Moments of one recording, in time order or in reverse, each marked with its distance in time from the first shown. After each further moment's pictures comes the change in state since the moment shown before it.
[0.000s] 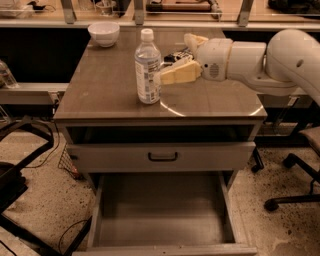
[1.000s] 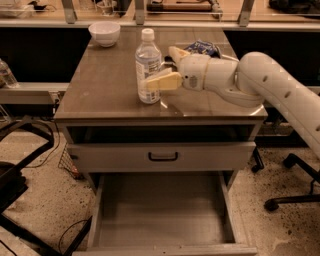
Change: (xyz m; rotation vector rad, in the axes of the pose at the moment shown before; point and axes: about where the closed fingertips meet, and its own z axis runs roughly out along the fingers) arm 0.040 -0.015 0.052 -0.011 -0.080 0.050
